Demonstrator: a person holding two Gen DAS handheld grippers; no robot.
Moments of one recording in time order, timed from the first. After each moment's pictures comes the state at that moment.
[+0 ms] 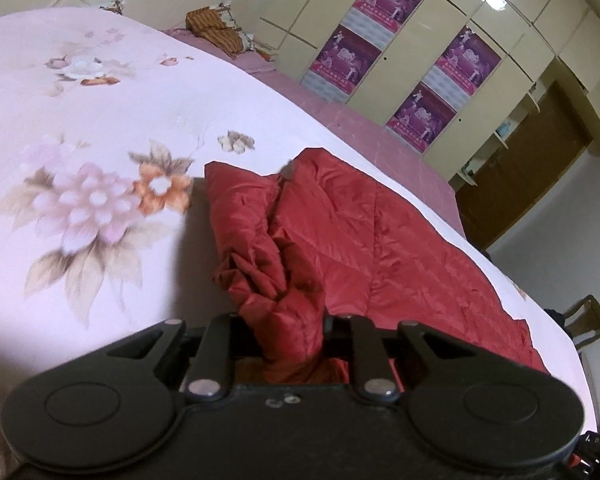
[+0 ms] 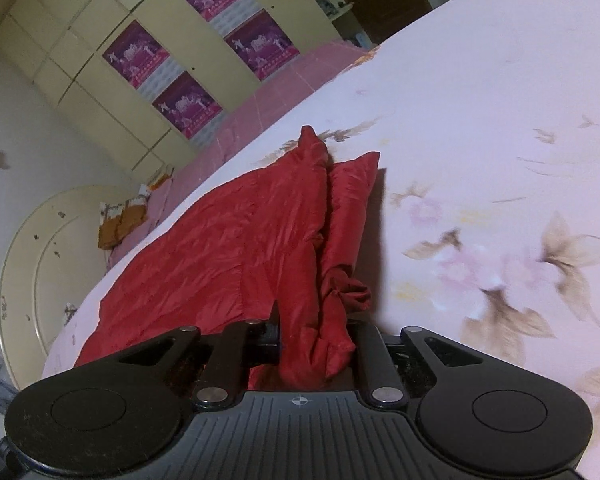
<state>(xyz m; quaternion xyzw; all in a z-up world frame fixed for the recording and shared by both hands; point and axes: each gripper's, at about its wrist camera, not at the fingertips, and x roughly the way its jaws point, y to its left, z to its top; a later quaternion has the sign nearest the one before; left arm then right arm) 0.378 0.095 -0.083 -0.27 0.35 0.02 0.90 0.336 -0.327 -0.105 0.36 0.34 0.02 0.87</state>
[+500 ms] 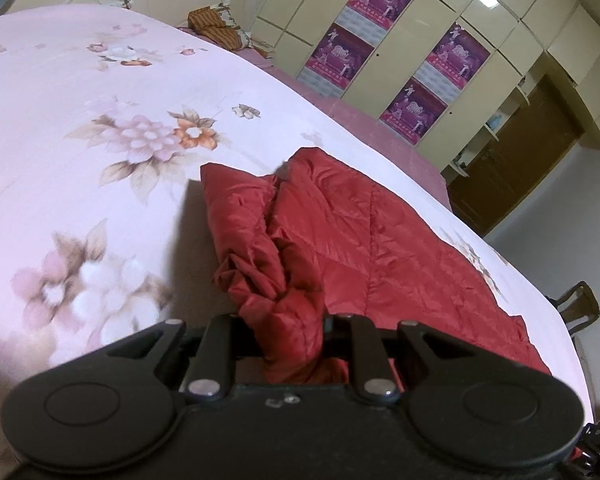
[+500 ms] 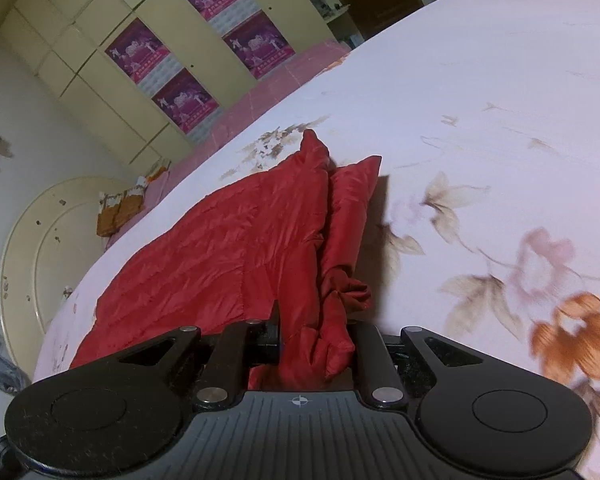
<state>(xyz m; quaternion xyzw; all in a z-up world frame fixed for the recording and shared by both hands) 0.283 0.080 -0.075 -0.27 0.35 0.02 0.90 0.251 -0.342 -0.093 0.35 0.34 0.02 0.87</state>
